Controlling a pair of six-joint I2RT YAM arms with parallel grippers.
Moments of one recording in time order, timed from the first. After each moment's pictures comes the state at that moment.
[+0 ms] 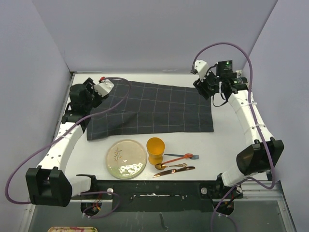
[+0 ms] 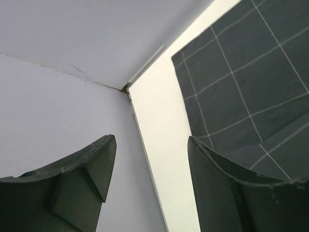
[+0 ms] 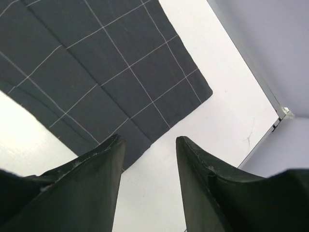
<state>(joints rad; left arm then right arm) -0.10 1.21 0.97 -0.09 -0.01 0.80 0.16 1.54 1.62 -0.85 -0.25 -0.72</state>
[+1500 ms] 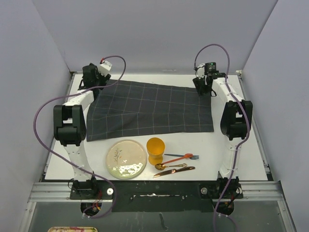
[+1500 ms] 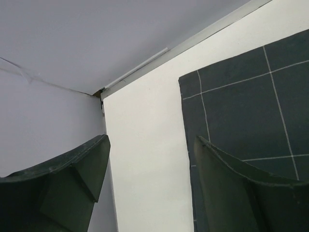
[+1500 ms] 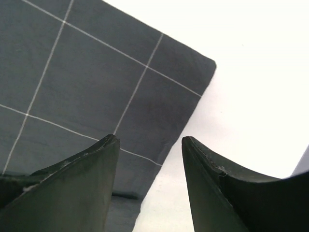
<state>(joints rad) -0.01 2.02 1.47 0.17 -0.07 0.62 0.09 2.17 1.87 -0.65 0.05 -0.35</state>
